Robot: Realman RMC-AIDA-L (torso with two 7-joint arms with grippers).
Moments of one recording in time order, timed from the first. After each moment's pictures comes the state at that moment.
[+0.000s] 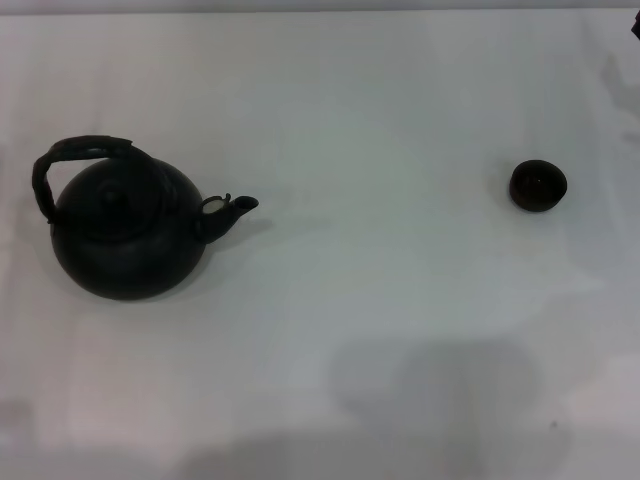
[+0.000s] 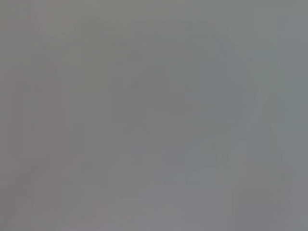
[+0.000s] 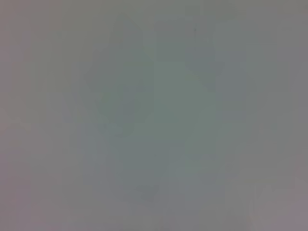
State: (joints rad) left arm -0.36 -2.07 2.67 -0.04 -1.39 1.31 -0.41; right arm 0.62 2.03 -0.69 -0.02 2.53 0.81 -2.72
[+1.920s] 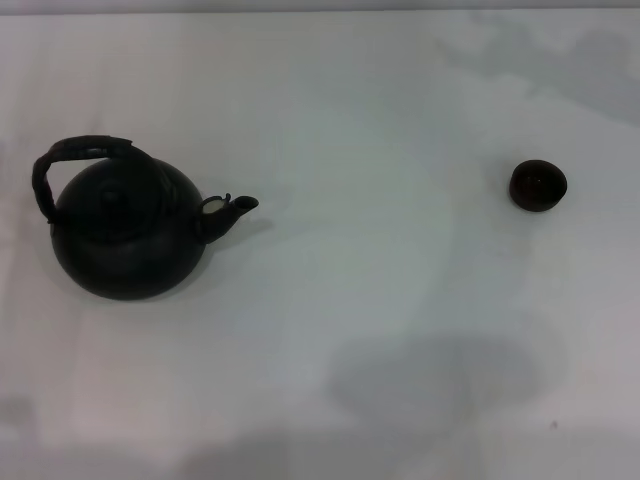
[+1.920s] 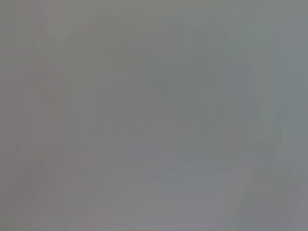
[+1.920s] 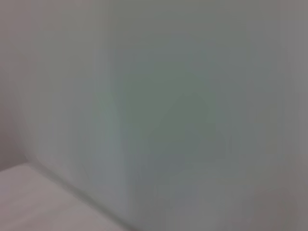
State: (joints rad) left arm -0.37 -2.07 2.67 -0.03 -1.42 1.30 -0.47; right arm 0.73 1.84 -1.17 -0.60 1.60 1.03 -1.53
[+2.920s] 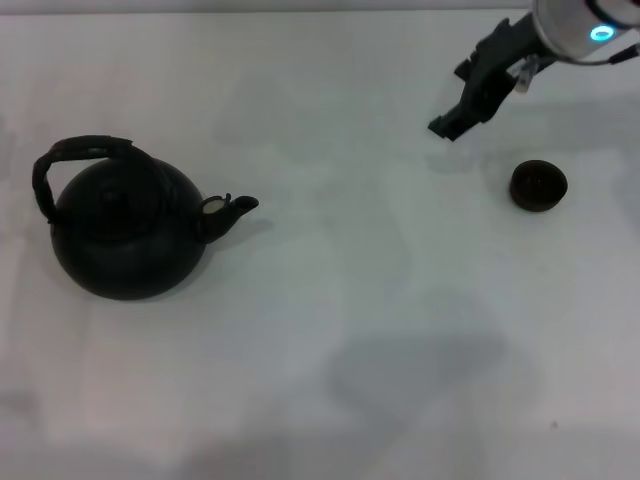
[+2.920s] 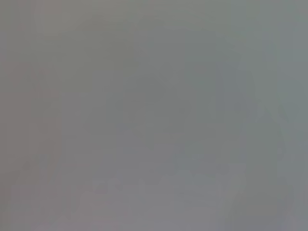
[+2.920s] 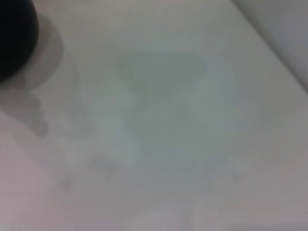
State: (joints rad) left arm -0.39 -2.07 2.67 -0.03 -1.42 1.30 -0.48; right arm 0.84 2.02 -1.39 -1.01 0.57 1.31 -0.86
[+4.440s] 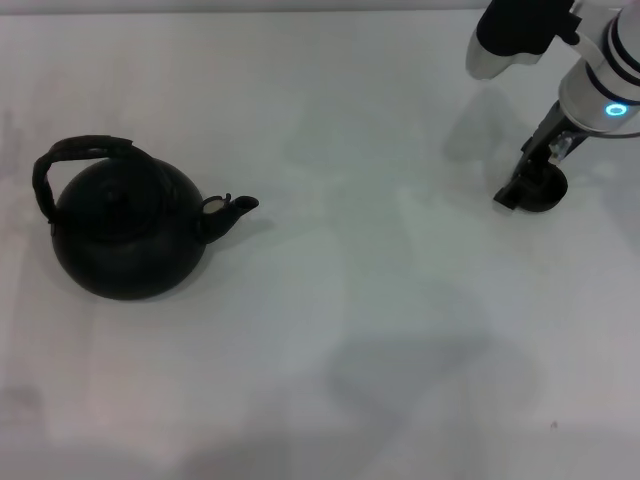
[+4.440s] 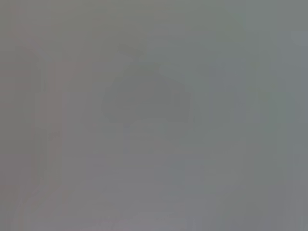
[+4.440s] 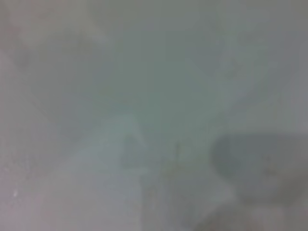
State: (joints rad) left arm -0.40 -2.07 2.68 -0.02 -1.42 1.27 -0.48; right arm 0.85 2.02 -1.49 -0.79 0.42 1.26 -0.73
